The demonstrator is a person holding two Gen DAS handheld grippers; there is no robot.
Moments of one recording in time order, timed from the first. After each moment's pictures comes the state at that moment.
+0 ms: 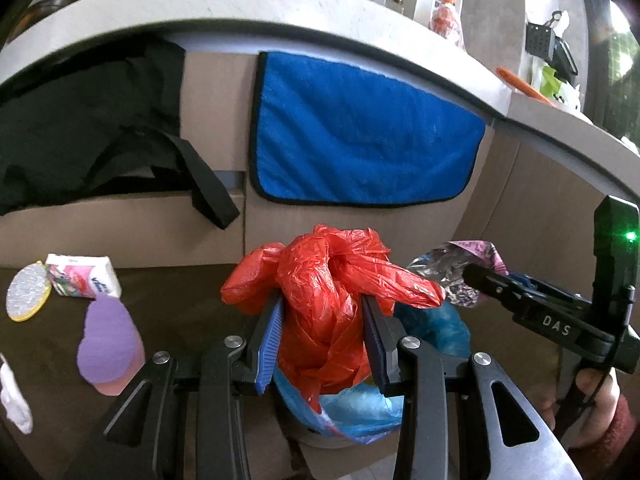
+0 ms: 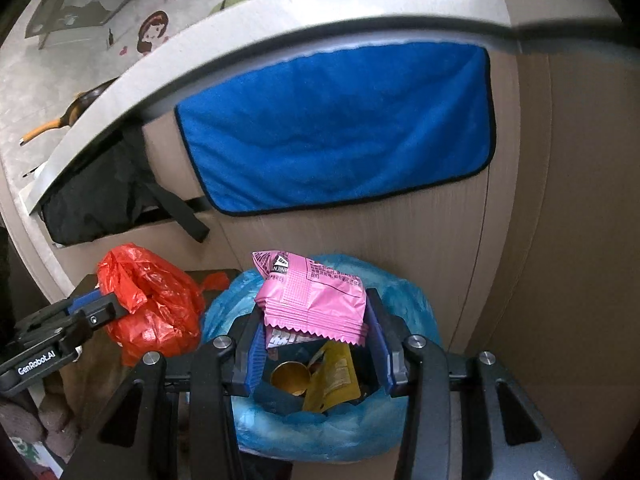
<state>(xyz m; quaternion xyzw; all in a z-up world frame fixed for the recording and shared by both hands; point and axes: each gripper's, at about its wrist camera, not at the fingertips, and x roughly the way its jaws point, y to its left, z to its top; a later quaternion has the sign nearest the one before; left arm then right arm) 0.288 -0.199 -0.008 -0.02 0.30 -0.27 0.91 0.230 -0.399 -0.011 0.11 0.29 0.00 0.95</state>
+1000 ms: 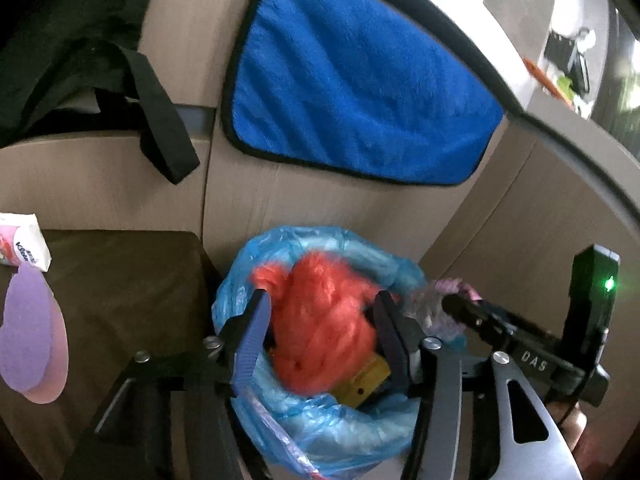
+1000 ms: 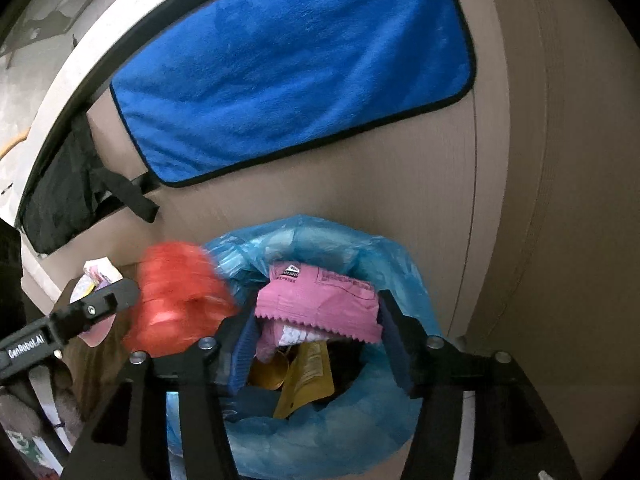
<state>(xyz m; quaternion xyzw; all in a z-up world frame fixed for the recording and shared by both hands) 0.343 -0.218 -0.050 -0.09 0.35 -0.32 0.88 0.258 -0.427 -0.065 0.15 0.32 -0.02 0.93</state>
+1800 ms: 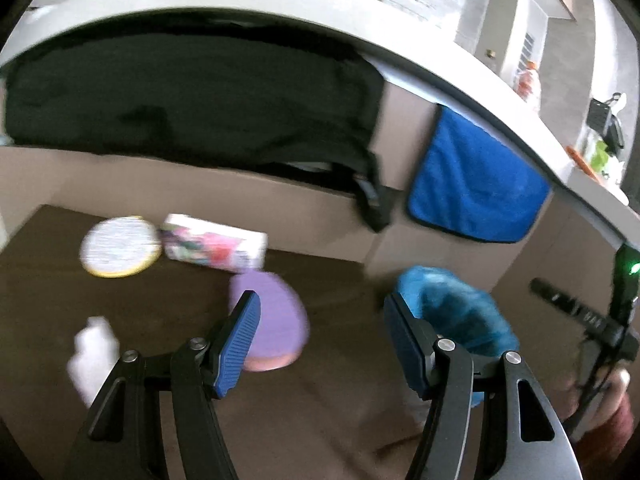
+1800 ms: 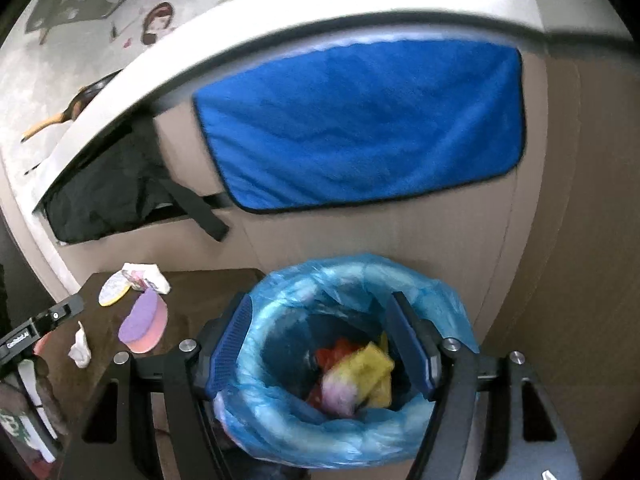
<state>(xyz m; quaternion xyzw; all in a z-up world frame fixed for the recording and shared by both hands) 0.289 -0.019 -0.014 -0.10 0.30 -0.18 0.93 0.242 -0.358 0.001 0.10 0.29 0.01 0.95</state>
